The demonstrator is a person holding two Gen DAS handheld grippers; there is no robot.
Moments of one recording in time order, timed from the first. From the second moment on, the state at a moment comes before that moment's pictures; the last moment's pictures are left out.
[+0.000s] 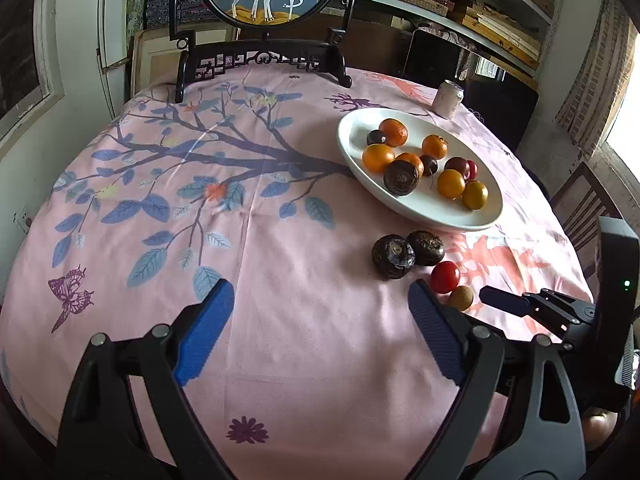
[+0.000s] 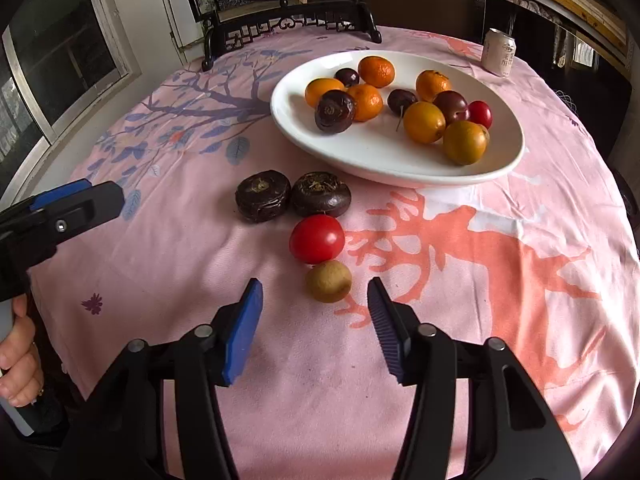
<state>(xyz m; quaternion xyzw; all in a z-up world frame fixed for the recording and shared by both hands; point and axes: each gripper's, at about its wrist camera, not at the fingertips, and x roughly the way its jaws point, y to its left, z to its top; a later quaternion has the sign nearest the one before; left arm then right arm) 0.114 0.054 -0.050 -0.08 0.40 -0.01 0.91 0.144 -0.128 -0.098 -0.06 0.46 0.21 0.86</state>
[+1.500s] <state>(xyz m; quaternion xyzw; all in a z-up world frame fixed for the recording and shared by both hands) 0.137 -0.012 -0.065 -0.02 0.43 -0.10 0.90 0.119 -0.200 -0.072 0.03 0.43 0.18 0.89</state>
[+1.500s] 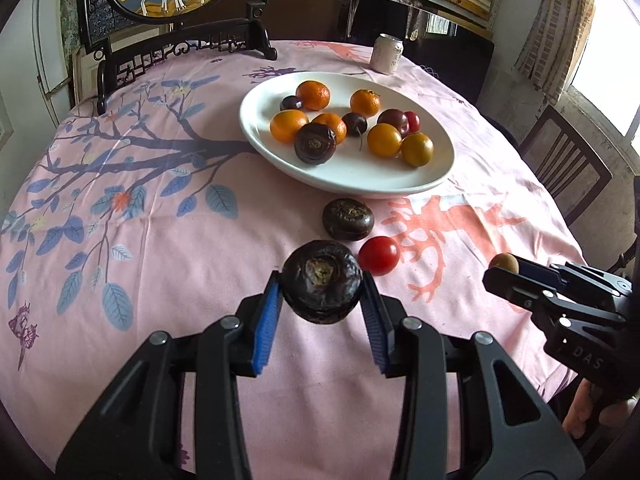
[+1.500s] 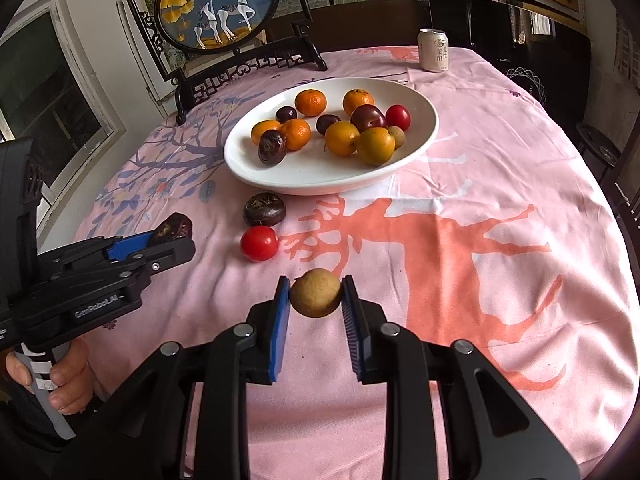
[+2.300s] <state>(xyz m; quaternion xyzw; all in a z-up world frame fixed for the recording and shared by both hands) 0.353 -0.025 -0.042 -0.01 0.48 -0.05 0.88 0.304 -0.142 -0.052 -0.07 0.41 0.18 0.89</state>
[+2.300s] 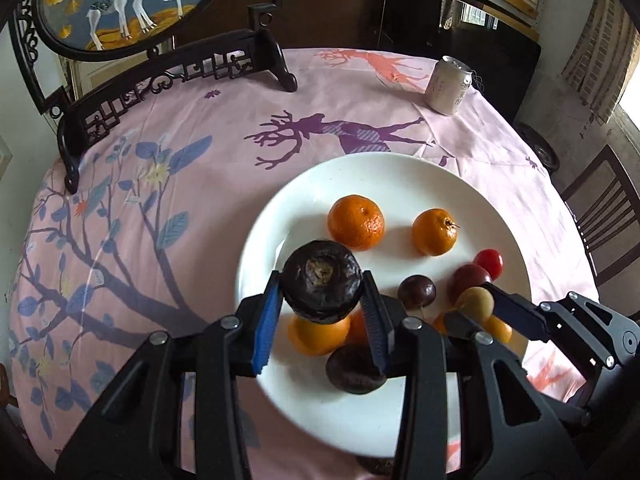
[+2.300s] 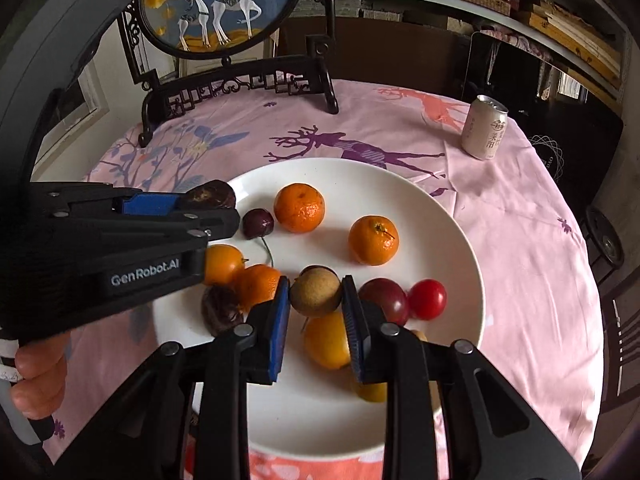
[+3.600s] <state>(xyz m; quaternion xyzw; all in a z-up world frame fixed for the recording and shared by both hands) 0.142 0.062 -0.055 -0.08 0.42 0.02 0.90 0.164 -0.119 -0.098 -0.06 0.48 0.21 0.85</state>
